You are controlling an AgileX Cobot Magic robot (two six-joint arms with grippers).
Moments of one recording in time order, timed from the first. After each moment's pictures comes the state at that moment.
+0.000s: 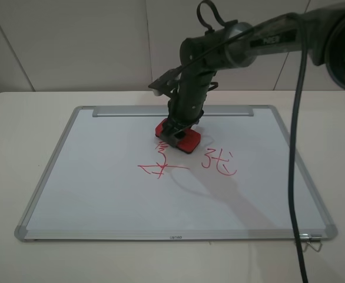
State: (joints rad) left arm -0.06 -0.01 -0.50 0.00 1.07 -0.02; right arm 0.56 2.32 -1.72 0.01 0.86 -0.40
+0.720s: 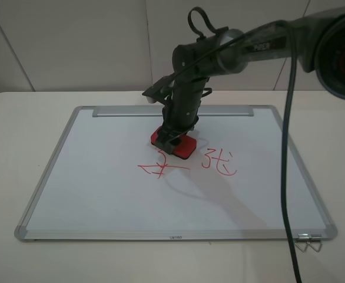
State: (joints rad) left arm -0.06 -0.01 -0.50 0.00 1.07 -0.02; right arm 0.61 2.33 -1.72 0.02 0.87 -0.40
